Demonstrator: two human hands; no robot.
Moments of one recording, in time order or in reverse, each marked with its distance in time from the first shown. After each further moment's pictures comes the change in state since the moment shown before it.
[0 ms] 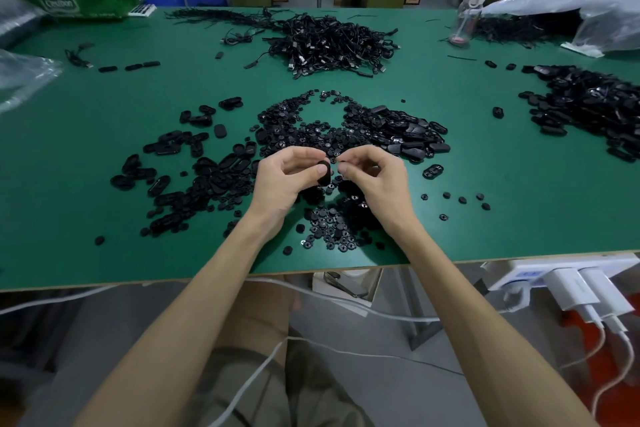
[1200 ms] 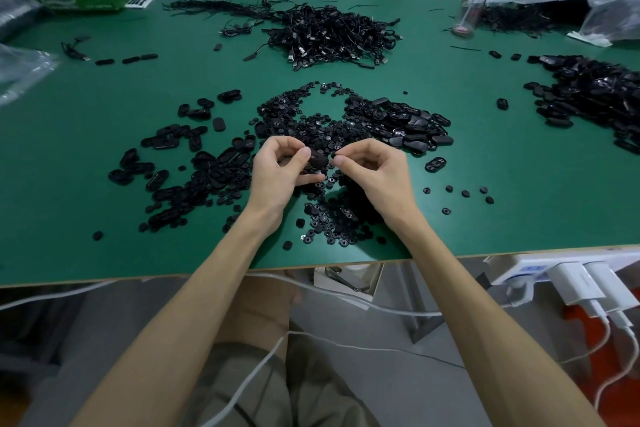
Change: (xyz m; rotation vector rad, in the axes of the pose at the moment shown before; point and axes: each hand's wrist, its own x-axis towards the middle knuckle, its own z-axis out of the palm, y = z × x) left_hand 0.005 -0.005 0.001 -0.058 0.133 0.011; right_hand 0.002 0.006 0.002 0.123 -0.011 -0.007
